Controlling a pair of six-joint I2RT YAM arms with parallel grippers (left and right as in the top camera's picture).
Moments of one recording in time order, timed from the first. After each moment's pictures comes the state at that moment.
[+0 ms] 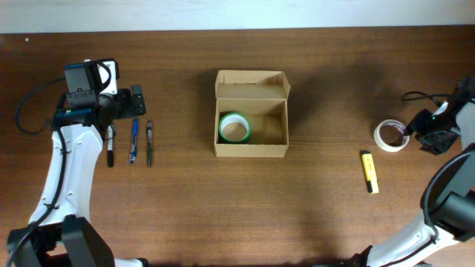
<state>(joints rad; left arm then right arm) 0.15 1.59 1.24 -0.53 0.05 0.02 -0.56 2.00 1.52 -0.98 -0.07 0.20</state>
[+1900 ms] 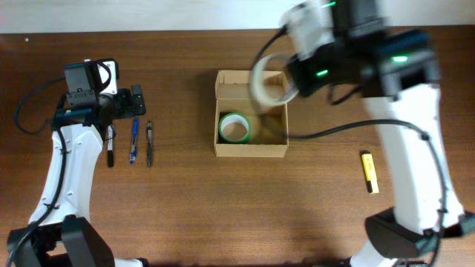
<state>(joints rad) 0.15 1.59 1.24 -0.53 0.05 0.02 0.39 1.83 2.33 -1.45 -0.16 -0.28</state>
